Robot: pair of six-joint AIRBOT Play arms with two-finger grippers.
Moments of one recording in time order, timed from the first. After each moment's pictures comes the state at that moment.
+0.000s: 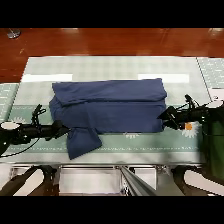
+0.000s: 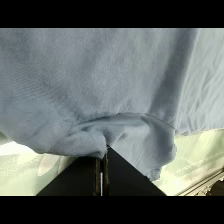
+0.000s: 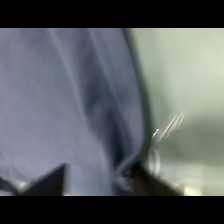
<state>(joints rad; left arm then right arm) 0.34 -1.02 0.31 0.66 -1.07 -1.09 -0.31 -1.31 0.64 -0.86 1.11 1.40</state>
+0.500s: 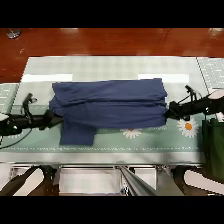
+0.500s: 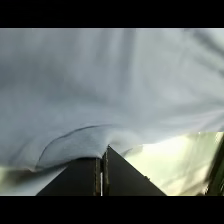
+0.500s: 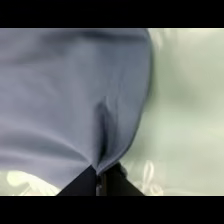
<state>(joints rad) 0.40 -1.02 0.51 0.64 -1.17 -1.09 -0.29 -1.34 0.86 -0.96 1.21 1.35</state>
